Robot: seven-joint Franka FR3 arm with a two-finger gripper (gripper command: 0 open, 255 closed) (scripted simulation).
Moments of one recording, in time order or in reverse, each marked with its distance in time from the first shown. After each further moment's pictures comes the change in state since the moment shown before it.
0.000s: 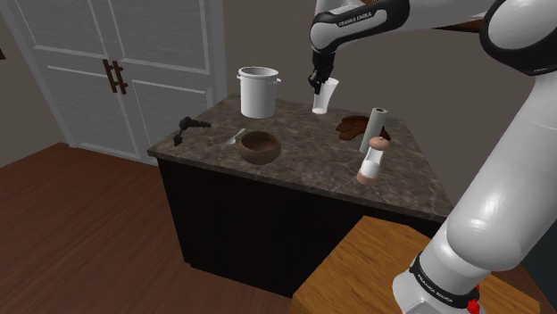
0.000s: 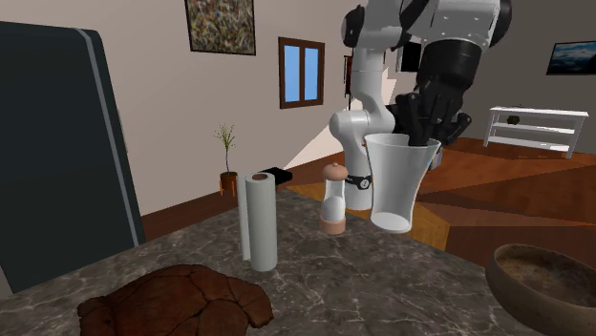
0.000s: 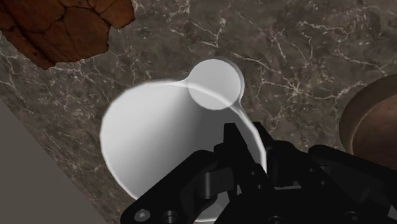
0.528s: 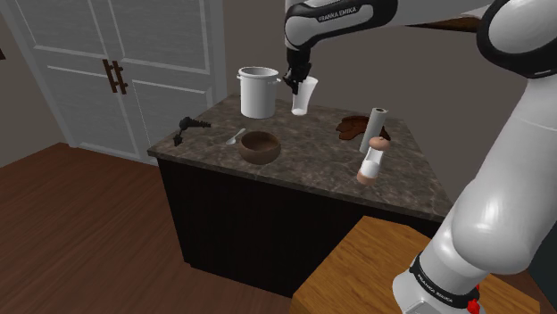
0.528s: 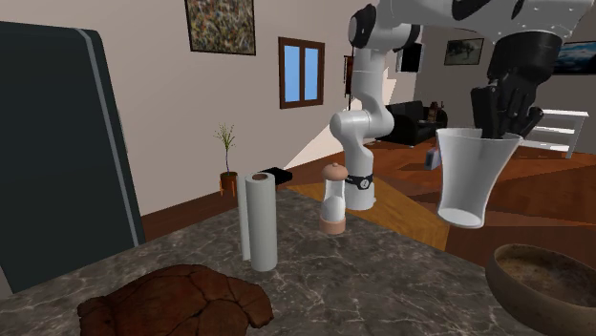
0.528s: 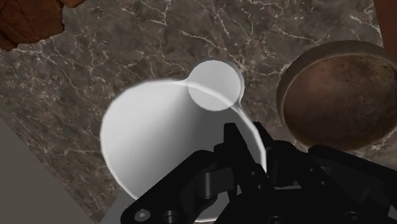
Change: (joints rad) arm 0.097 0.032 0.088 0.075 -0.034 -0.094 0.178
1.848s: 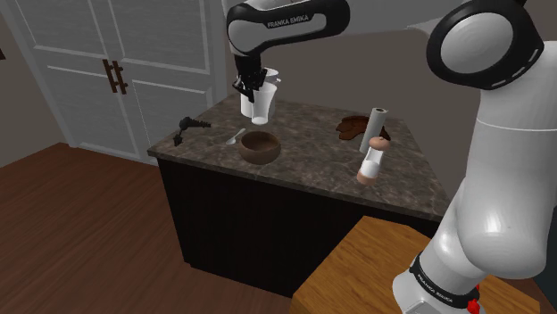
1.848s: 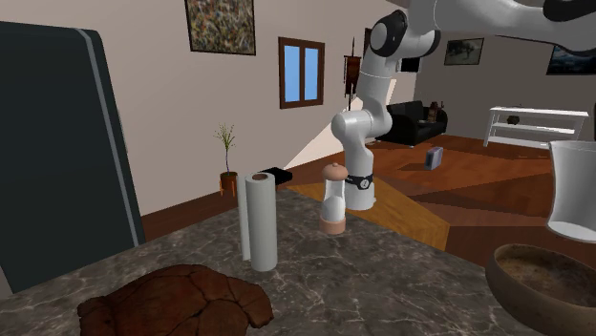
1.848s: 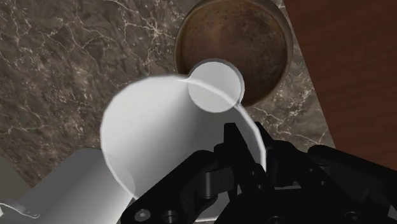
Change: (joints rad) arm 0.162 0.215 0.109 0.265 -0.039 -0.134 0.252
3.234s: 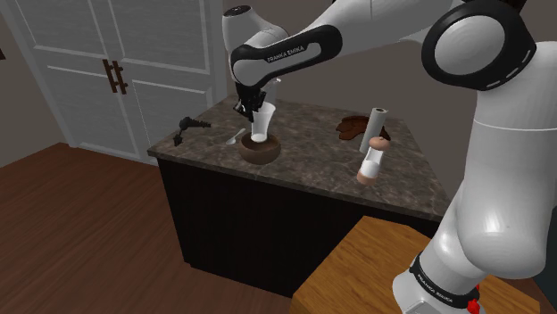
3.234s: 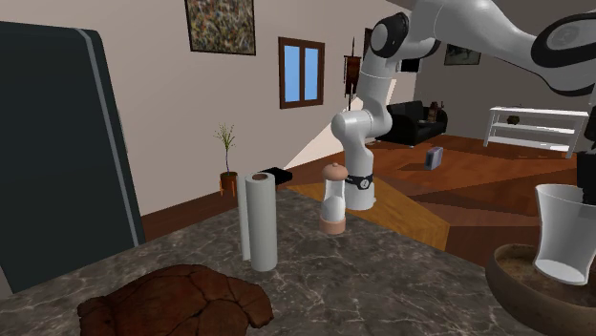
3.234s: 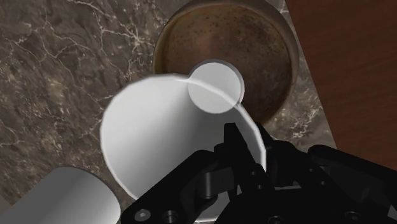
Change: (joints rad) arm -0.004 0.018 -0.005 -0.159 -0.022 0.170 0.058
